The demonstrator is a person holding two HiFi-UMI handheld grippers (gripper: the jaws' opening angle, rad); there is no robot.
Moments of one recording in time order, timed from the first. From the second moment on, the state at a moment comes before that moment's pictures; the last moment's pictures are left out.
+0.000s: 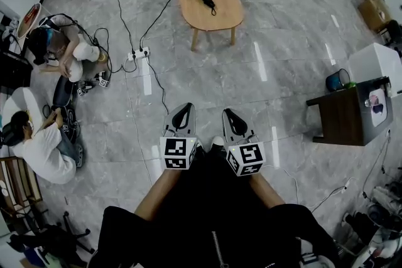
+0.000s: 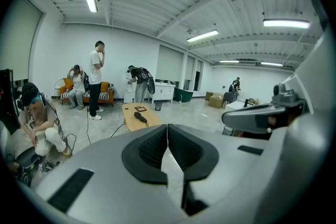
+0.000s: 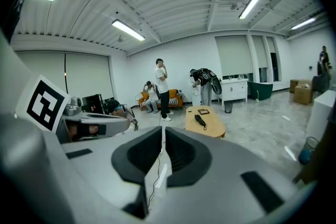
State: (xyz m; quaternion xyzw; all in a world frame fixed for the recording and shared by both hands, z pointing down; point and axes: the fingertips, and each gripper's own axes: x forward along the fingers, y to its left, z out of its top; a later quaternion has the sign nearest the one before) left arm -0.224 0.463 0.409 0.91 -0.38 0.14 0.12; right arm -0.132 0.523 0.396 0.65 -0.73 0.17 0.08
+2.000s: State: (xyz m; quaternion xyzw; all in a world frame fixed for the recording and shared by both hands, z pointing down) left arm -0.115 0.366 0.424 0.89 -0.39 0.18 0.12; right arm -0.022 0.403 0.408 0.62 -0.75 0.20 0.05
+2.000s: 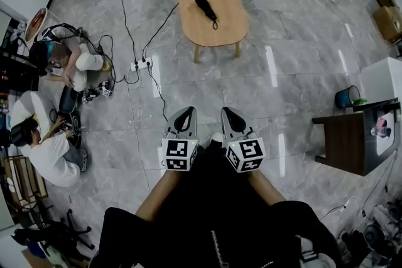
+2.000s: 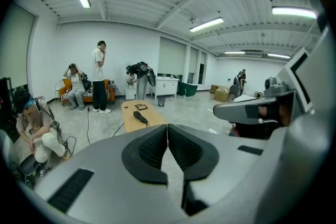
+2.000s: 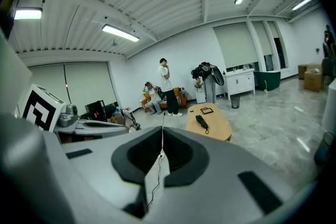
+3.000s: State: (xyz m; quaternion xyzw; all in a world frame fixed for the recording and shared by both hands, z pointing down) left arm -0.085 0.270 0.435 0.91 -0.35 0.19 0.14; right arm -0.001 0.325 0.420 0.65 -0.73 0.23 0.07
